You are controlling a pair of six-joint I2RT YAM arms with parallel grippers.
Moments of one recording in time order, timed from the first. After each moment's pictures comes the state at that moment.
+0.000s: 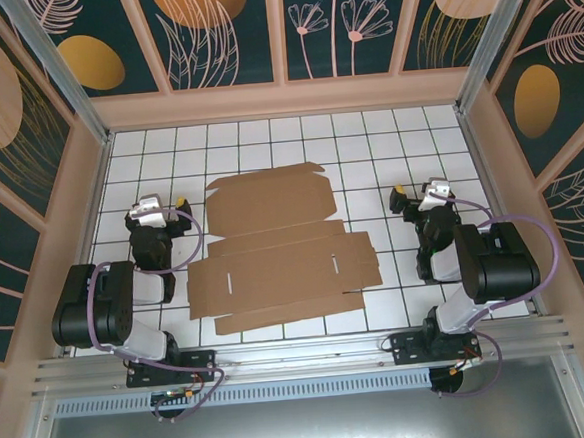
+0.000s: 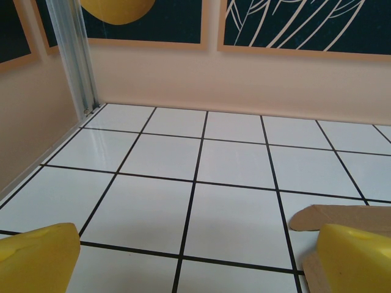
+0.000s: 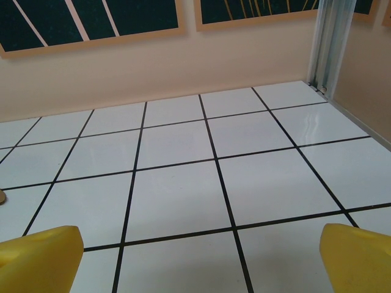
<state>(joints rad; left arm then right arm) 0.00 1.52 0.24 1.17 -0.10 -0.07 0.00 1.57 0.20 1.24 0.04 0.10</state>
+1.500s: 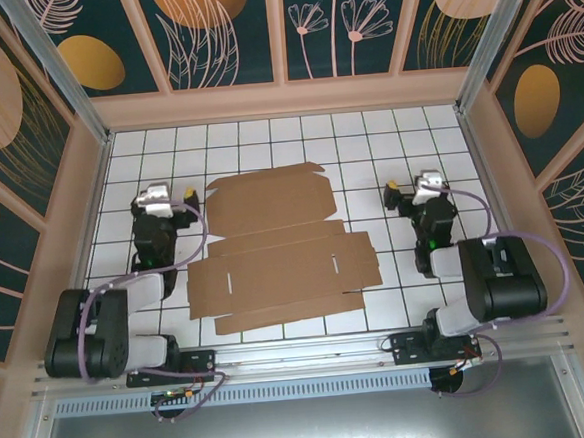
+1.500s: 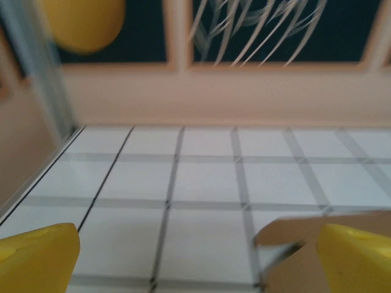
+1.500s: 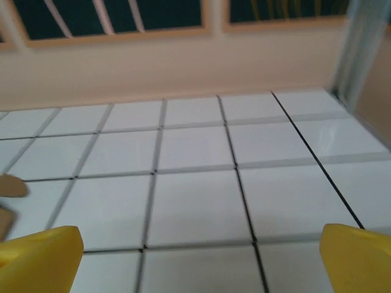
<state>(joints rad) -0.13 1.31 0.35 0.88 -0.12 -0.01 0.09 1.42 0.30 0.99 0.04 0.04</state>
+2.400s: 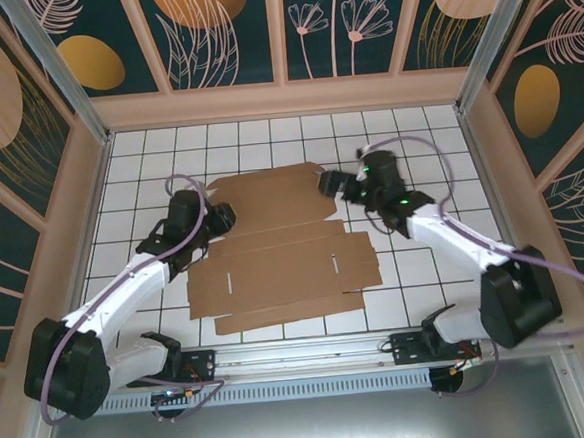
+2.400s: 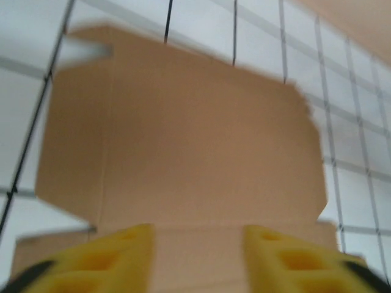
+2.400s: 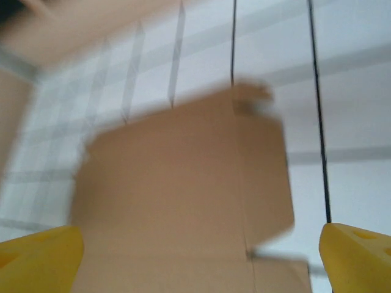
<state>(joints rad) -0.42 1.19 0.66 -0.19 0.04 -0.73 0.50 1.38 0.87 -0.16 -0.09 0.59</state>
